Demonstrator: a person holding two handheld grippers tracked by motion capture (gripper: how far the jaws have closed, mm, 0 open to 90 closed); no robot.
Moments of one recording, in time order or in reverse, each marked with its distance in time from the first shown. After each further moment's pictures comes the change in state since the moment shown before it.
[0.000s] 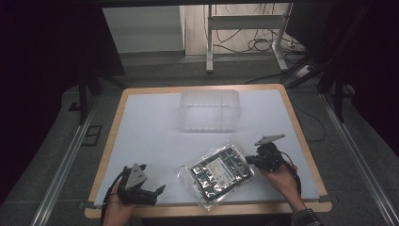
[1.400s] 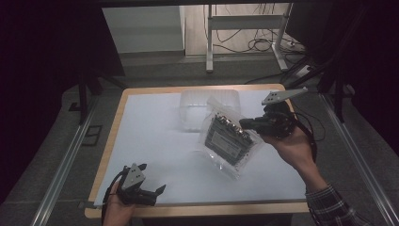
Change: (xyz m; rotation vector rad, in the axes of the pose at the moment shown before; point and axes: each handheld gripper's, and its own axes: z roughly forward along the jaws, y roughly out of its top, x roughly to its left) left arm 0.001 0.001 -0.004 -0.053 -0.034 -0.008; right arm 0.054 0.127 -0.133 -0.216 0.112 -0.149
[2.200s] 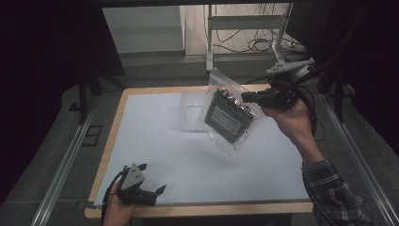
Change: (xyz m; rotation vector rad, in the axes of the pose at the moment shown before) left arm 0.000 0.000 0.000 -0.007 -0.010 -0.001; right arm -0.034 0.050 -0.006 -0.083 -0.034 0.039
